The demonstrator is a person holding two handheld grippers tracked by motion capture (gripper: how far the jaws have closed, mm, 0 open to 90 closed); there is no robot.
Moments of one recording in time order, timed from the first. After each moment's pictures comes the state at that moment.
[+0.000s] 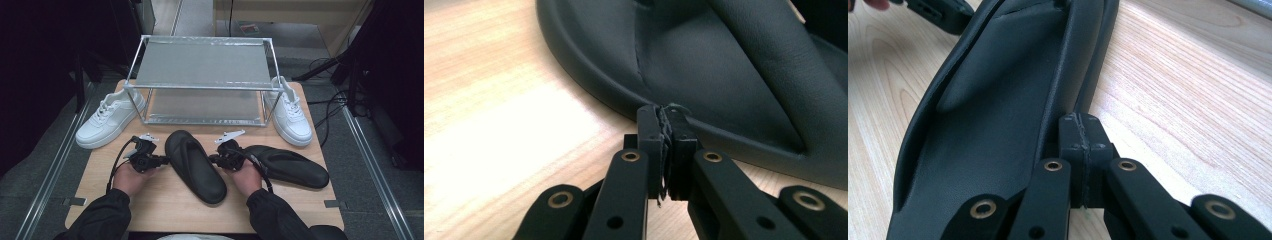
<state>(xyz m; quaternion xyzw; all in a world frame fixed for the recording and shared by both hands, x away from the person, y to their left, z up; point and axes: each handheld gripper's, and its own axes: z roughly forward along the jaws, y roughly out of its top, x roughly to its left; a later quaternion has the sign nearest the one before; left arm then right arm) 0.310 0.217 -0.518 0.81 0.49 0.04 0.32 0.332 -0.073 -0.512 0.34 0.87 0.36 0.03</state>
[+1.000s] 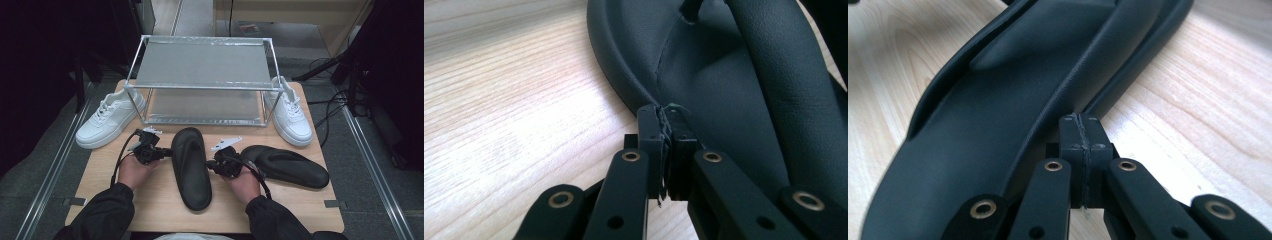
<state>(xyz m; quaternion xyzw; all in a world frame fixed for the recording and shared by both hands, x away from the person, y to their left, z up) 0.339 0.212 -0.520 0.80 0.50 0.04 0.33 0.310 -0.065 -0.511 0.32 0.87 0.36 0.04</state>
